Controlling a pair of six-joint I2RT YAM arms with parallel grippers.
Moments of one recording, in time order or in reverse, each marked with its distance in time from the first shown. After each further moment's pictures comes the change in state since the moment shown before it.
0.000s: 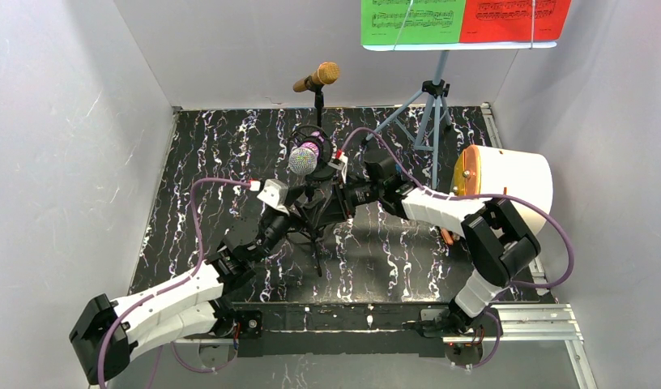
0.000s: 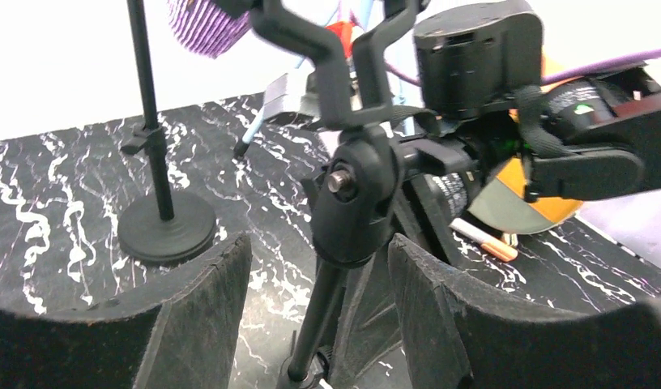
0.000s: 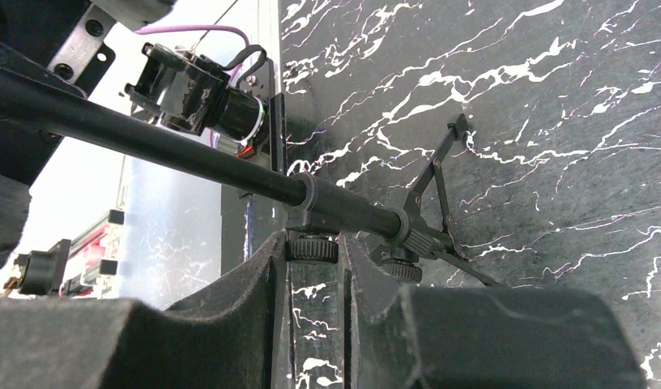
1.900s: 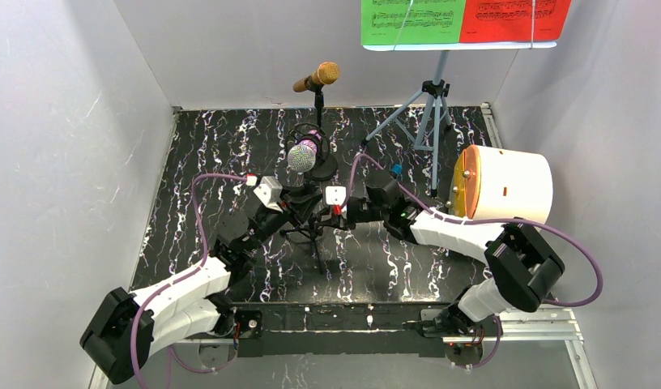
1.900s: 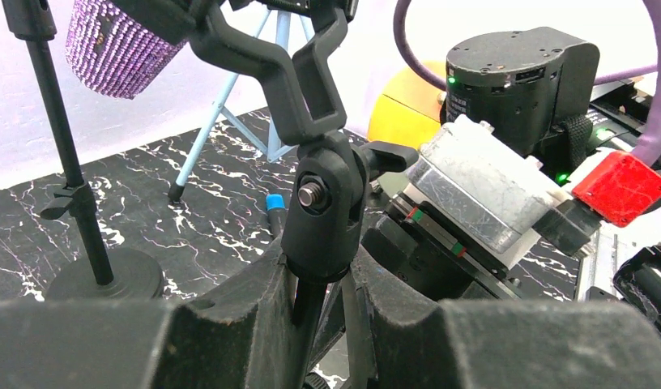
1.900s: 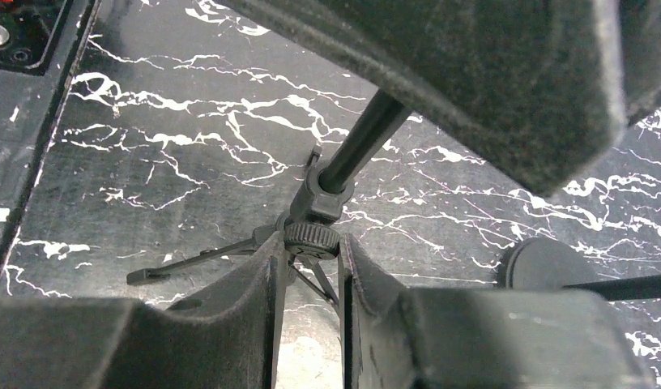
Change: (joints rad) left arm 0.210 0.116 -0.065 0.312 0.456 -0.059; right arm 0.133 -0.180 -0.153 0.032 0.285 -0.919
